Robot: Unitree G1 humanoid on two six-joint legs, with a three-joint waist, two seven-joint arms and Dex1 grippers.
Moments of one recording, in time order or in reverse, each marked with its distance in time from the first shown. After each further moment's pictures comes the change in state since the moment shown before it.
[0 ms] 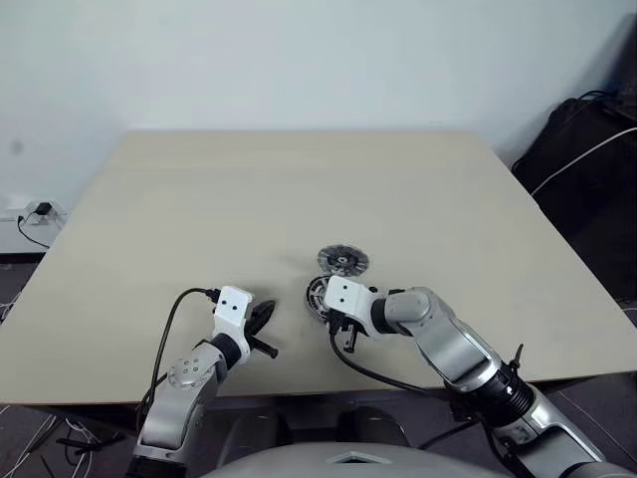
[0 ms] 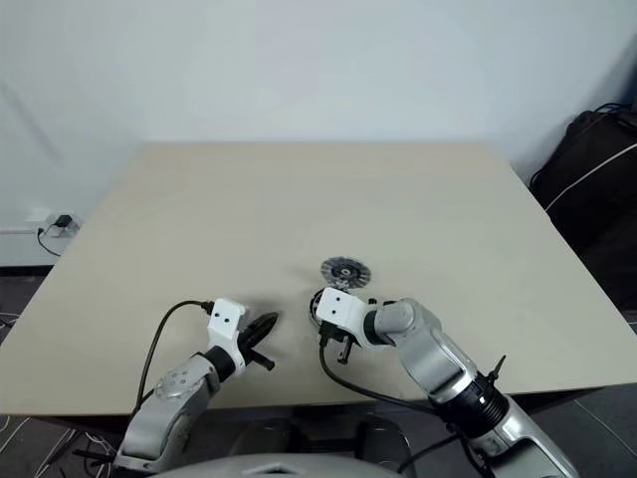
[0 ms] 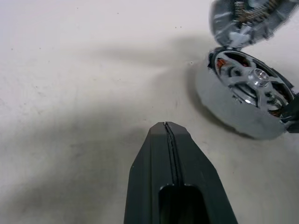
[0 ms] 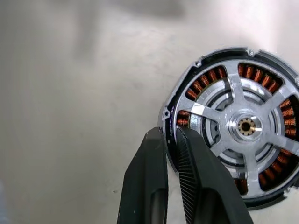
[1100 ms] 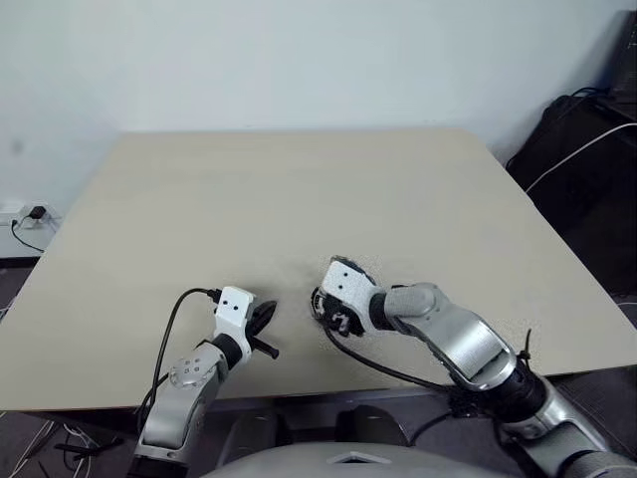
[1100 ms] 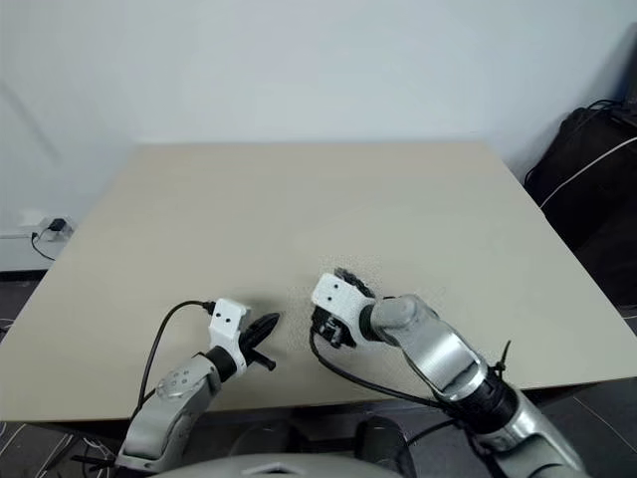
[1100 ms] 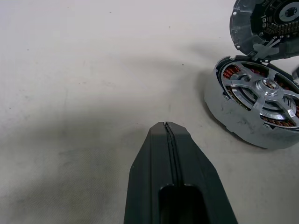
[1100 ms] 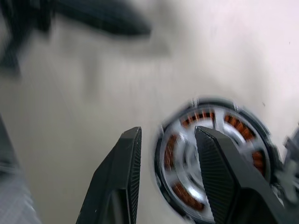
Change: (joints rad) left arm -0.006 0.002 -0.002 0.006 0.000 0.000 -0.004; right arm -0.081 -0.156 0.083 -0.116 0.209 0.019 -0.128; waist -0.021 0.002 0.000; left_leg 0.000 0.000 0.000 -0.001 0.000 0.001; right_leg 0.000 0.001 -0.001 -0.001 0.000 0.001
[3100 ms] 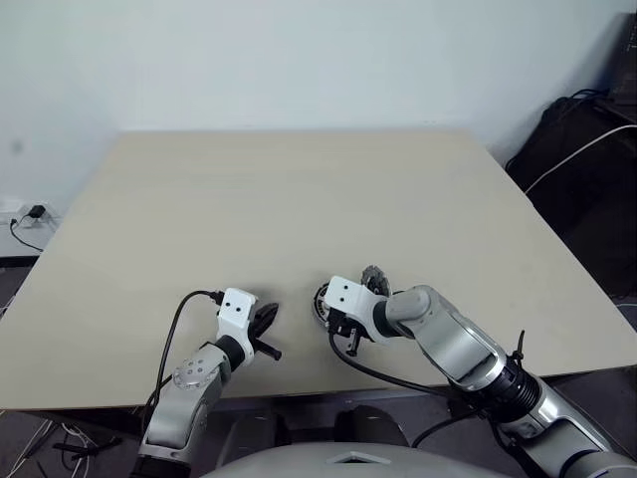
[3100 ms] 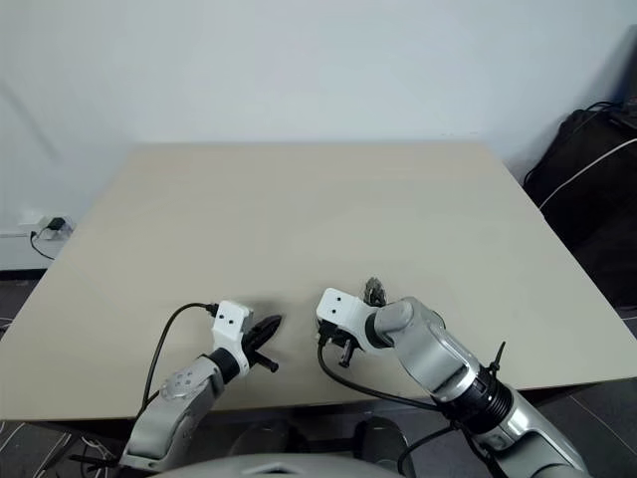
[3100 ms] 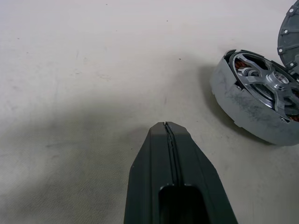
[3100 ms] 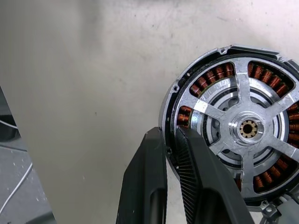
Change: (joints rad) left arm 0.000 -0.014 -0.007 0.023 0.000 0.000 0.002; right arm 0.008 0.107 -0.014 0.066 -0.121 0.112 0.140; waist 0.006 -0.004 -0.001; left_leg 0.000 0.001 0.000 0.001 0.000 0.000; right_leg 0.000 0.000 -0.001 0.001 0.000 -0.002
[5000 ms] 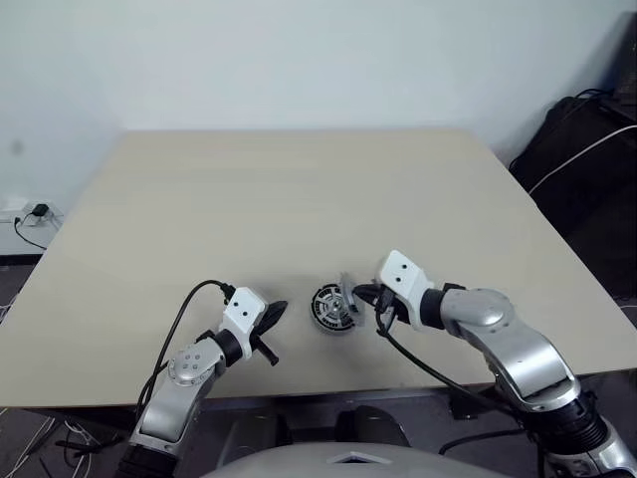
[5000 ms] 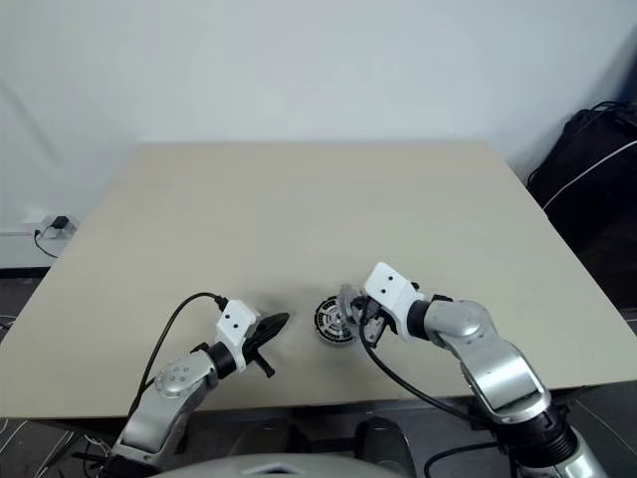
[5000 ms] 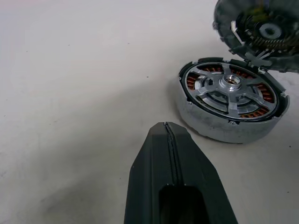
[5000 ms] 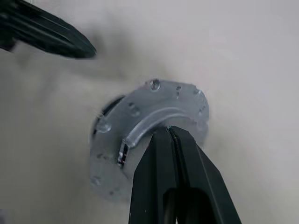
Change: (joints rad) left arm -0.044 0.112 -0.061 0.046 0.072 -0.197 -0.141; right arm 0.228 -0.102 -0.341 -0.110 0.206 -0.335 -0.115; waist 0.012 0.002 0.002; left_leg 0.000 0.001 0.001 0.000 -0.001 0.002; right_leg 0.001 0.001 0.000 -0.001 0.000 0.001
